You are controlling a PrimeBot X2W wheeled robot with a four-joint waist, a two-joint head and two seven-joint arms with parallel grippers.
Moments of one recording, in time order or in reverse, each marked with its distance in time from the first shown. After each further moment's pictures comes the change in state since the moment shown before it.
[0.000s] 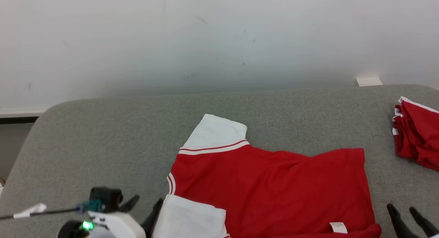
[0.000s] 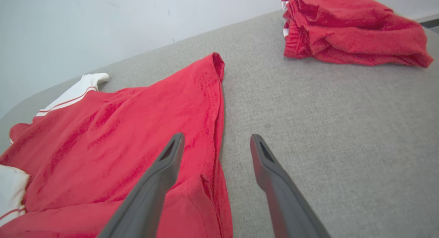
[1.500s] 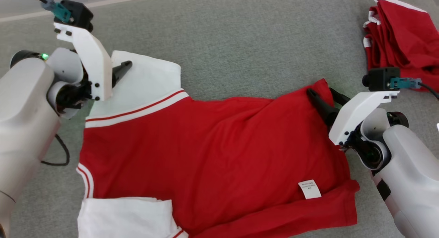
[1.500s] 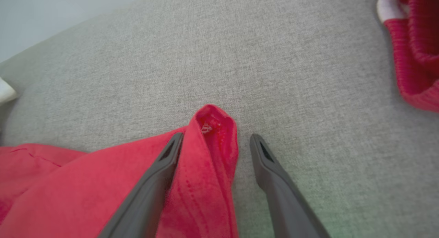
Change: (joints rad) left arm -1.054 -0.103 -0.195 0.769 -0.111 -0.434 0.426; right arm -0.910 0.137 0.416 0.545 0.117 0.000 0.099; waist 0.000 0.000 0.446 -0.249
